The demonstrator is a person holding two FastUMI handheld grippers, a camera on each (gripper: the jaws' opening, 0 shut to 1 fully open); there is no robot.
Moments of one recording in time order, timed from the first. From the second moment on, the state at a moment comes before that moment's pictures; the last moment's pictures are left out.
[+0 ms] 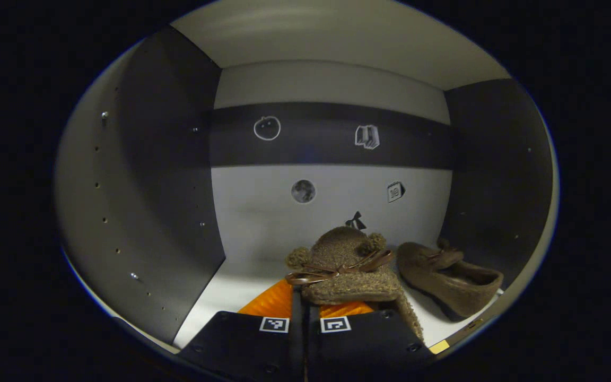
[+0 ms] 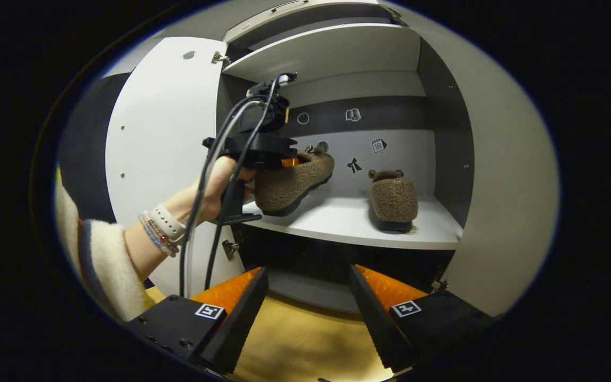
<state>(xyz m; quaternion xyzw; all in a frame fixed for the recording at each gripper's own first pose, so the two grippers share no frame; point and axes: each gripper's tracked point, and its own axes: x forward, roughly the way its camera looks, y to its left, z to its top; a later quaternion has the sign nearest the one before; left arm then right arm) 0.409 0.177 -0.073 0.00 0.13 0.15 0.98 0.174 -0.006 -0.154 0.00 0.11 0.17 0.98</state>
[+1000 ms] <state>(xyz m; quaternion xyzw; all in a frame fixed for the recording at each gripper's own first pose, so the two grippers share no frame) 0.384 0.193 -0.065 0.04 0.15 0.13 0.98 0.169 -0.010 -0.147 0.01 0.10 0.14 0.98</state>
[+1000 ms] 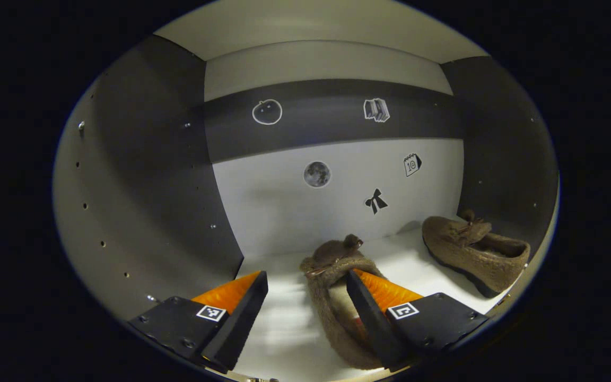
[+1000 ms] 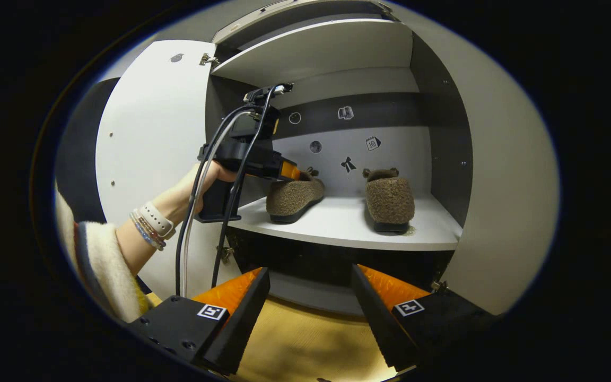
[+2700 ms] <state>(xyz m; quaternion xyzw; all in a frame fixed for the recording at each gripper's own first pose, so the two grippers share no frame) -0.018 0.060 0.034 -0.04 0.03 0.03 1.00 0.025 -0.233 0.038 -0.02 -0.06 -0.03 1.00</state>
